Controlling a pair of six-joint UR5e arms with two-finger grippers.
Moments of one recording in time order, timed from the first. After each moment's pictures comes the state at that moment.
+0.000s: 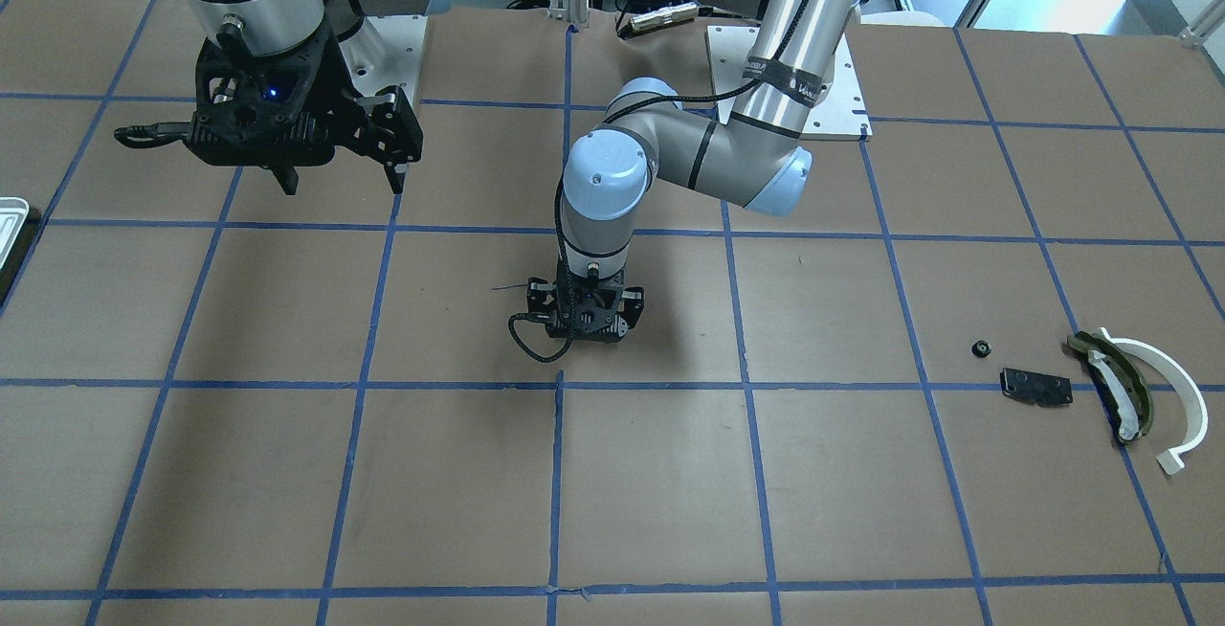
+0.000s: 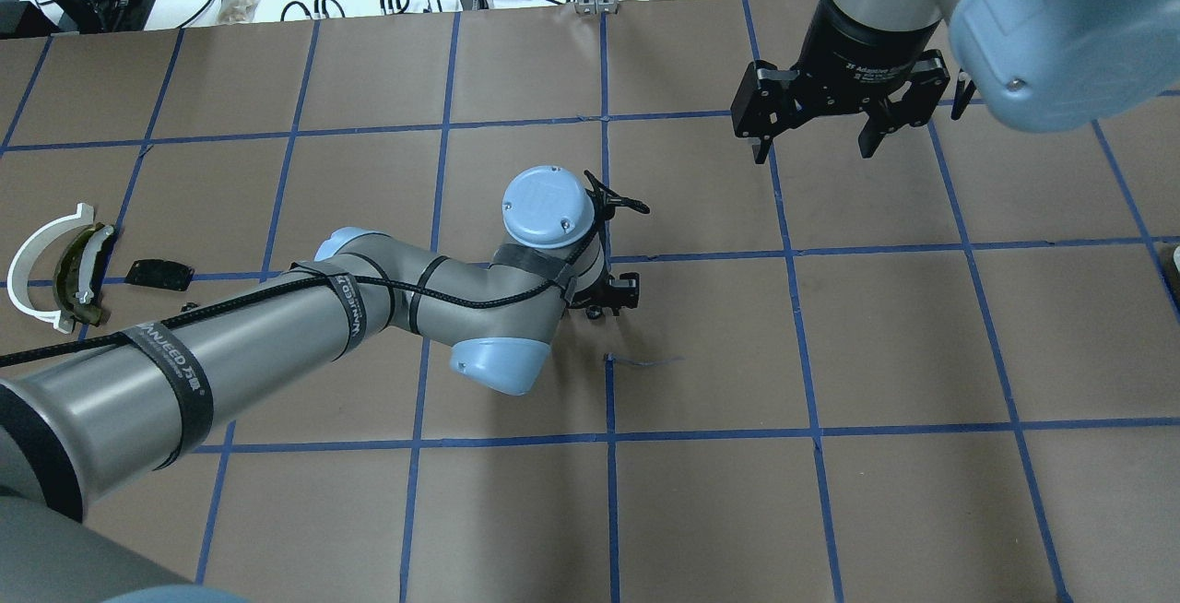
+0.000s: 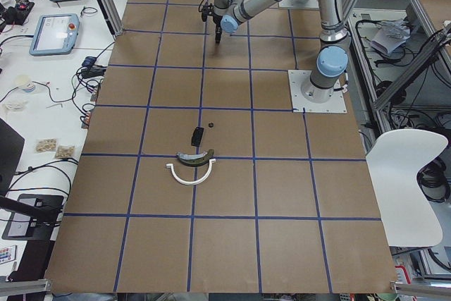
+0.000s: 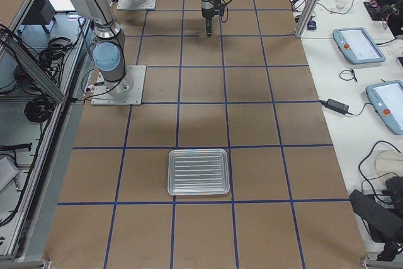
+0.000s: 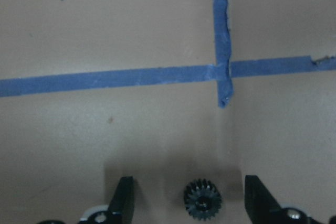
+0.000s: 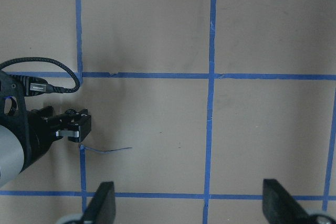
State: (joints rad) left arm -1.96 -2.03 -1.94 -0.64 1.54 -0.33; right arm 1.67 -1.54 1.55 -1.61 -1.55 0.08
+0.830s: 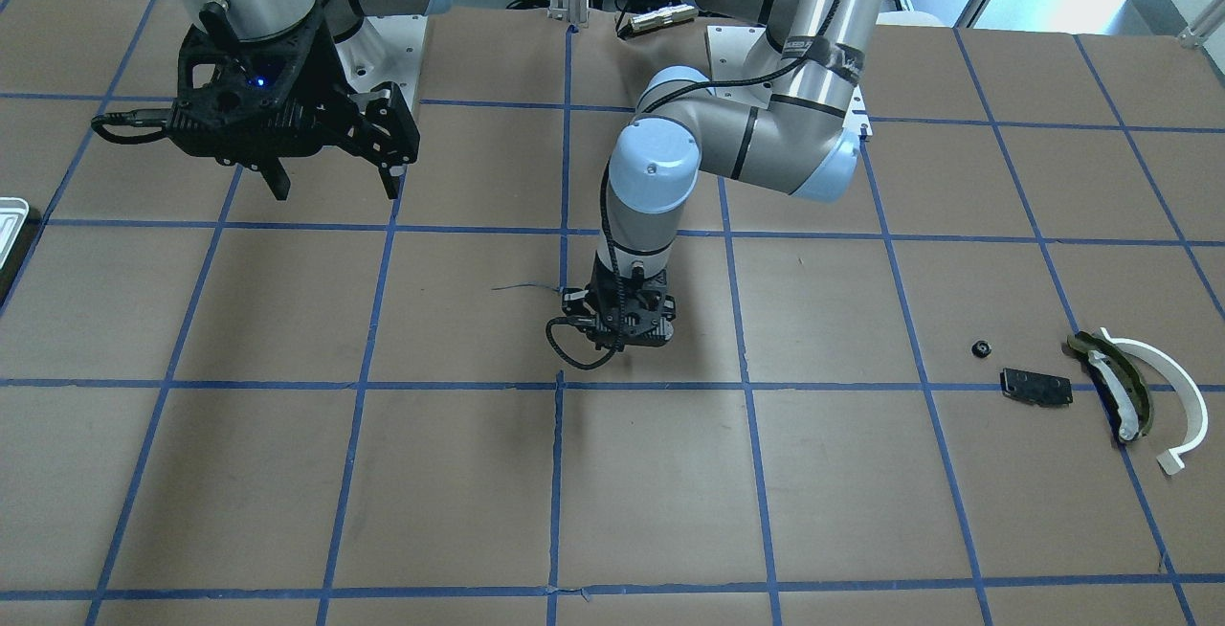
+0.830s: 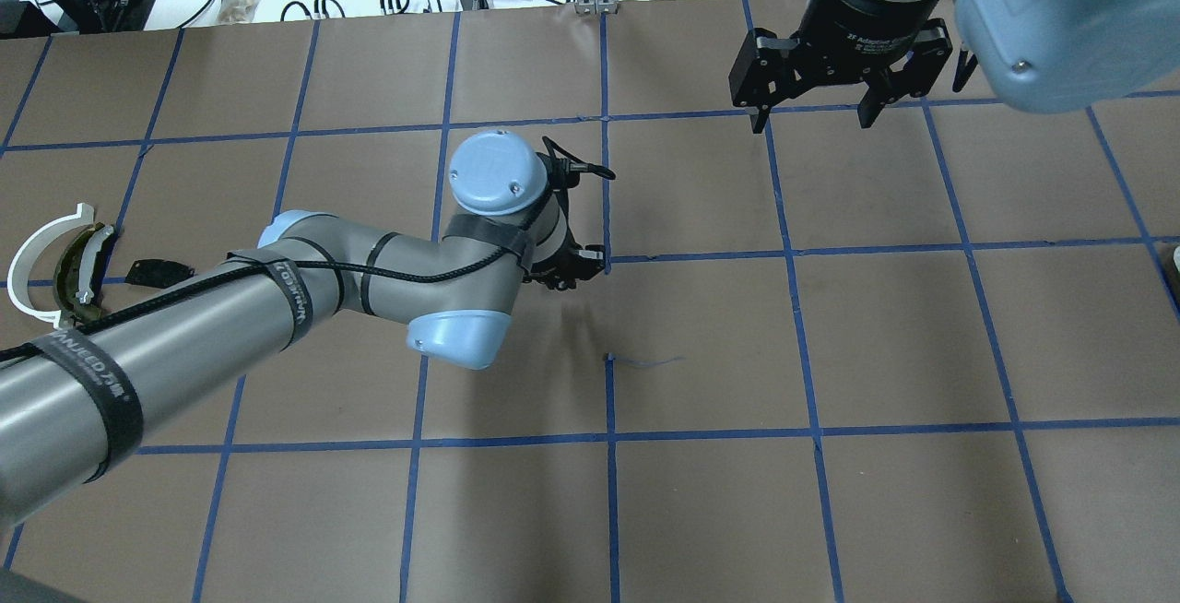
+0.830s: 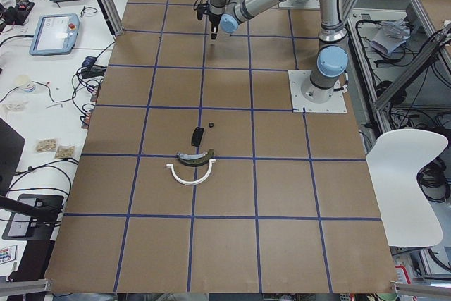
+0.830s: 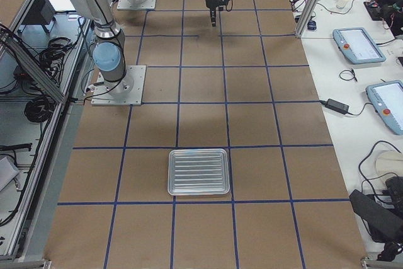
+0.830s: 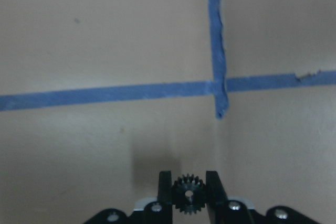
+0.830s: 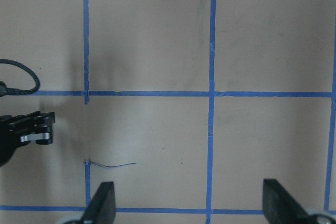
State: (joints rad) left arm -1.83 -1.93 -1.95 -0.70 1.53 -0.23; right arm 1.67 -1.54 1.52 -1.64 -1.55 0.08
